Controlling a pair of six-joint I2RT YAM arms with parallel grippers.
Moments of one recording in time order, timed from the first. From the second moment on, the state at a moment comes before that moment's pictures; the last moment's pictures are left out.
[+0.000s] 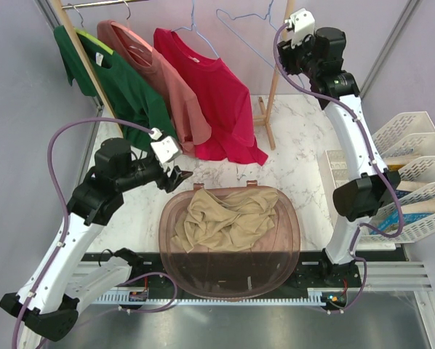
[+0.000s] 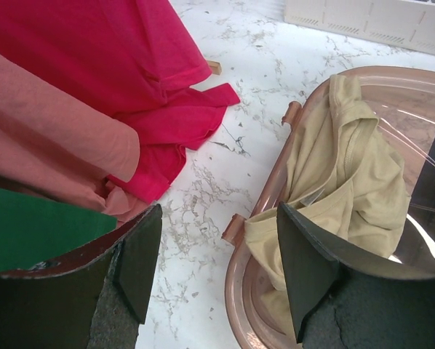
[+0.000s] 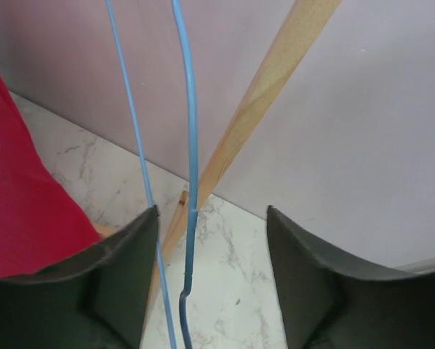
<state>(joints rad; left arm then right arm) -0.47 0.87 1.14 -0.58 0.45 0.38 0.21 1.87 2.17 -0.45 -0.10 -0.32</state>
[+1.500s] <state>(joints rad) -0.47 0.92 1.14 -0.58 0.48 0.37 0.11 1.70 1.85 -0.05 -0.40 -0.17</state>
